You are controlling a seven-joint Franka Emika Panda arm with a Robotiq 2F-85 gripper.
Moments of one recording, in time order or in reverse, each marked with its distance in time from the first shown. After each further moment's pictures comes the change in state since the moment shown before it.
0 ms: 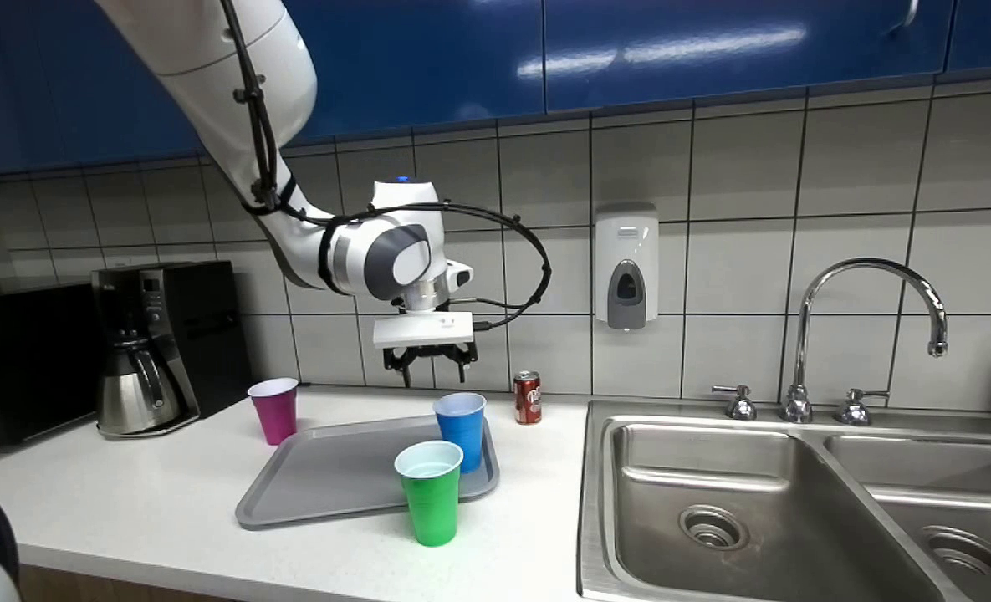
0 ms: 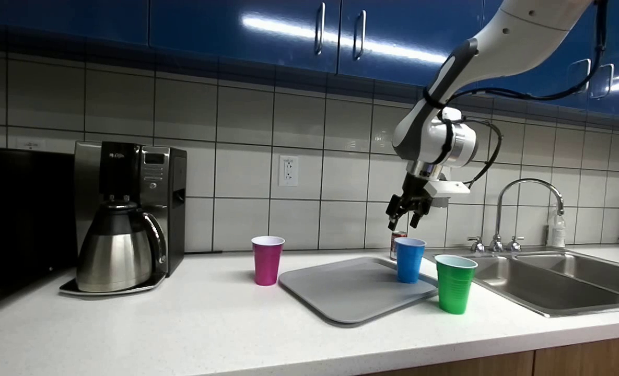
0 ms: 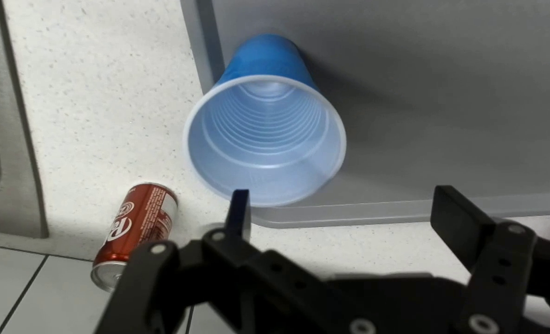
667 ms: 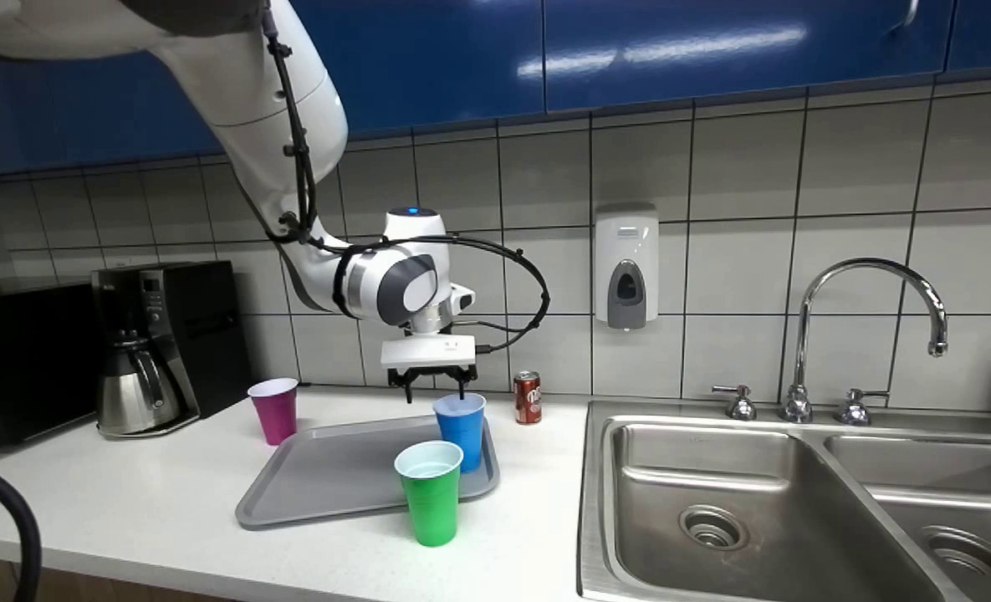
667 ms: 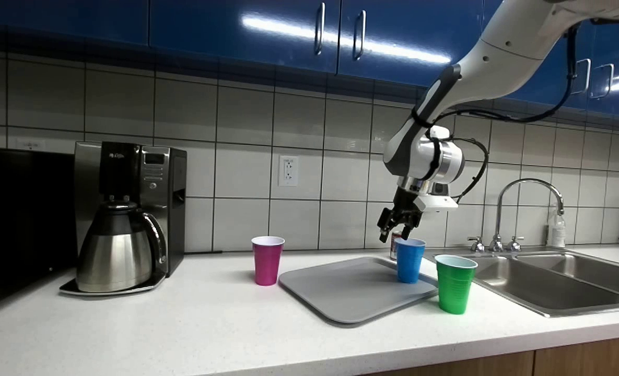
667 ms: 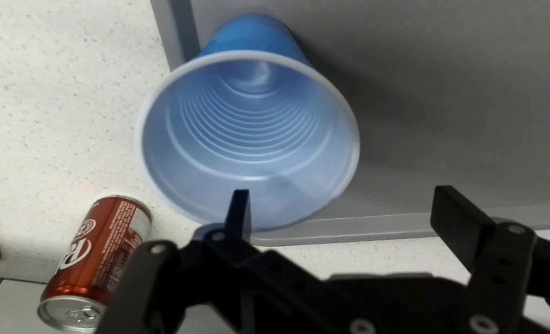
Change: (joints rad) arm -0.087 0.143 0.106 0.094 -0.002 0.029 -0.001
